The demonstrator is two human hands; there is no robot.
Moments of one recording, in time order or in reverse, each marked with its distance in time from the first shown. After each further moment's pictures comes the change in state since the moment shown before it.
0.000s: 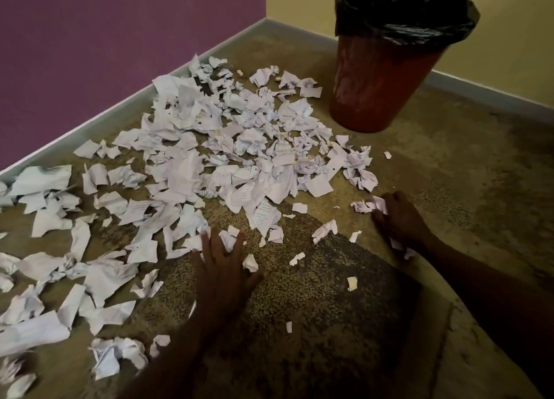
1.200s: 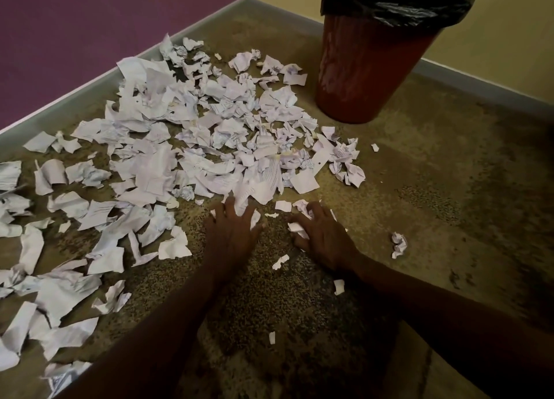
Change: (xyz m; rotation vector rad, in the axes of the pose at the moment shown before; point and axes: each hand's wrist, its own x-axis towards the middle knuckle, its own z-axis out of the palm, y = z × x) left_hand 0.096 0.046 0.001 0.093 -0.037 0.130; right_hand -0.033 -0.109 0.047 0.029 -0.072 -0.379
